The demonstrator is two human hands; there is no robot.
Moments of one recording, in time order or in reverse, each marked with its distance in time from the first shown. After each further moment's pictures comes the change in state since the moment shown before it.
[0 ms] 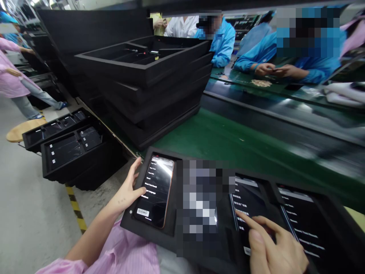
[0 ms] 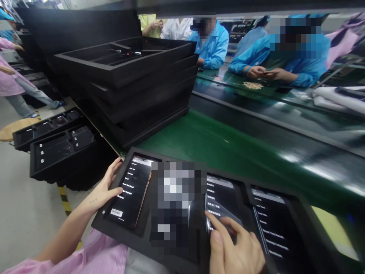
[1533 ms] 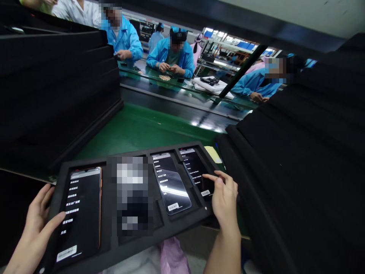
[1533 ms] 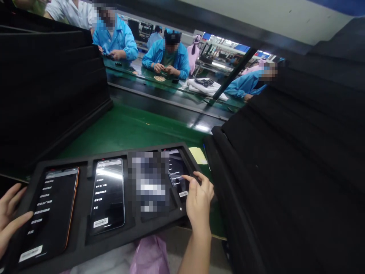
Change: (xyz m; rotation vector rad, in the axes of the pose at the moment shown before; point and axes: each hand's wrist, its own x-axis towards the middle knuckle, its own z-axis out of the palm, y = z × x) left_hand 0.020 -0.033 -0.004 0.530 0.238 0.233; right_hand -0.008 0.065 -0.040 -0.020 0.274 0.604
